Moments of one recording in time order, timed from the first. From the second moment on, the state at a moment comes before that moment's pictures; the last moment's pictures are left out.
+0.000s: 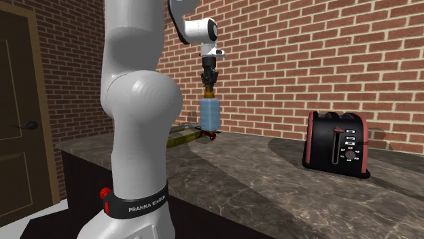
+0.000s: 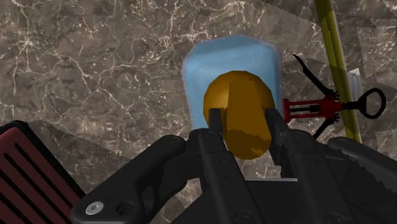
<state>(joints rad) 0.16 0.06 0.58 -1.71 -0.04 1.79 0.73</state>
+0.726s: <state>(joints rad) 0.16 0.07 0.58 -1.85 -0.05 1.93 0.74</state>
